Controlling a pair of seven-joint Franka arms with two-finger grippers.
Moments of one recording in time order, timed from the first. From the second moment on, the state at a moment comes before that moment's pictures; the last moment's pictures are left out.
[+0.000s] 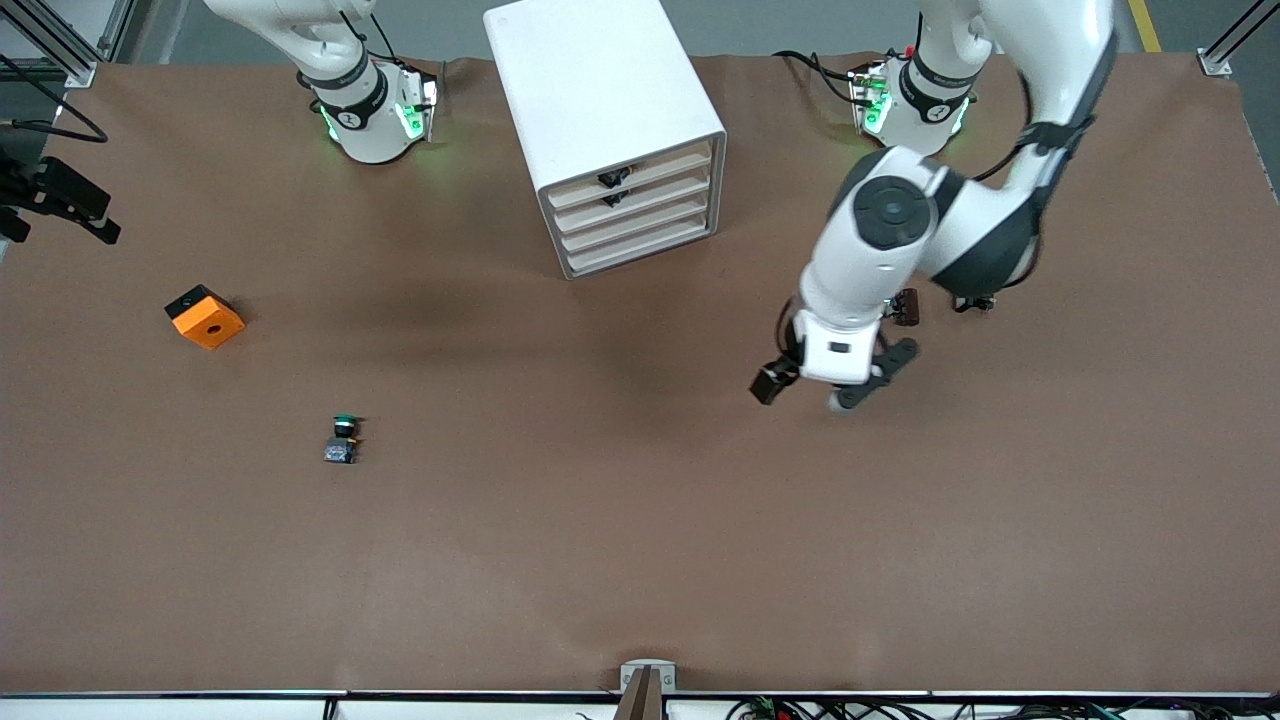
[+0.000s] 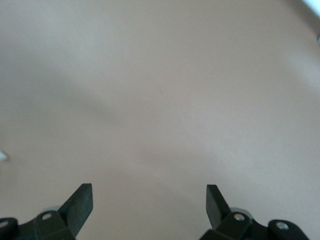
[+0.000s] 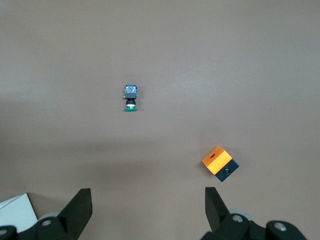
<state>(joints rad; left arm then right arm) -0.09 0.32 -0.42 -1.75 0.17 2.18 -1.19 -0.01 -0.17 -0.08 -1.73 -0.01 1.62 -0.04</state>
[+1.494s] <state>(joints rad) 0.02 -0.09 -0.12 -1.67 0.00 1.61 -0.24 0.00 -0.18 -0.08 -1.73 -0.01 1.60 -0.04</state>
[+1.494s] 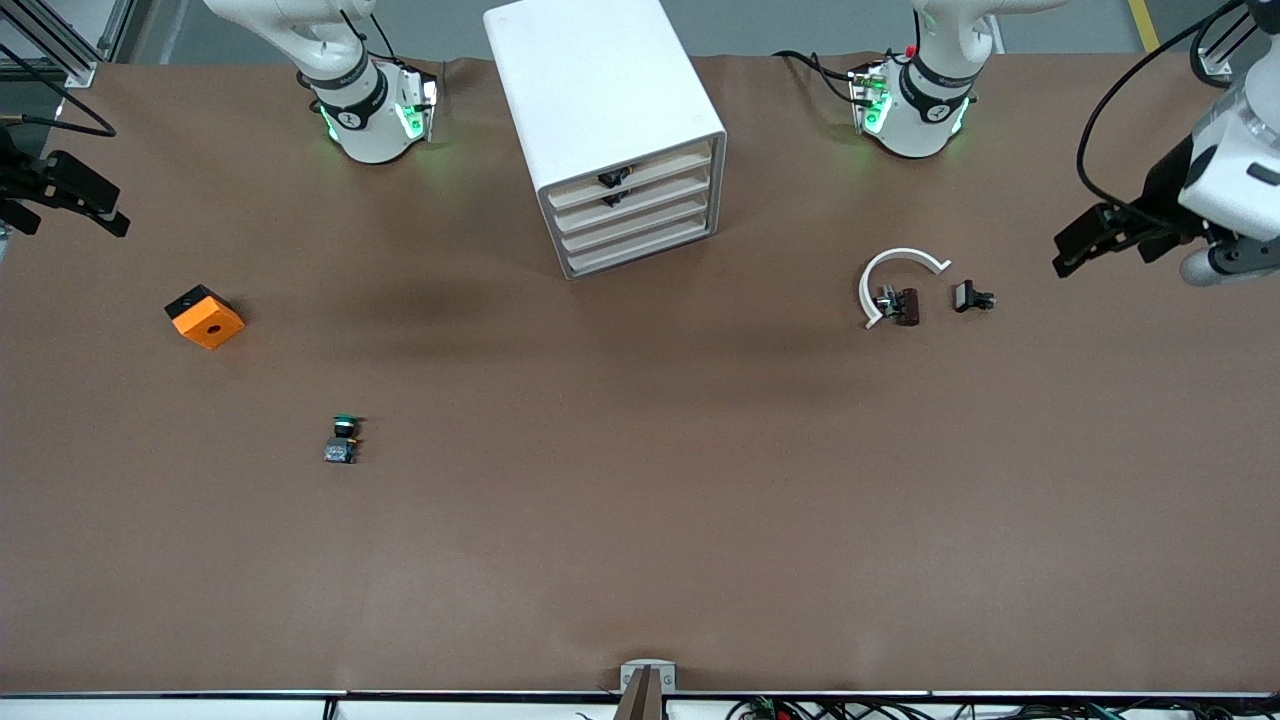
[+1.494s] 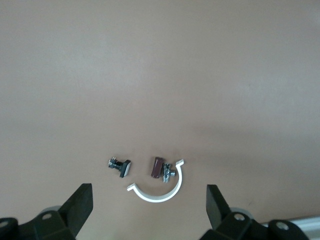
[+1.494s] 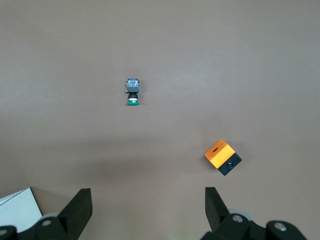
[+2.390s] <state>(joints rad) 0.01 -0.19 -0.10 -1.74 0.00 1.57 -0.18 0.02 -0.18 -0.09 -1.73 -0.01 1.60 -0.03</state>
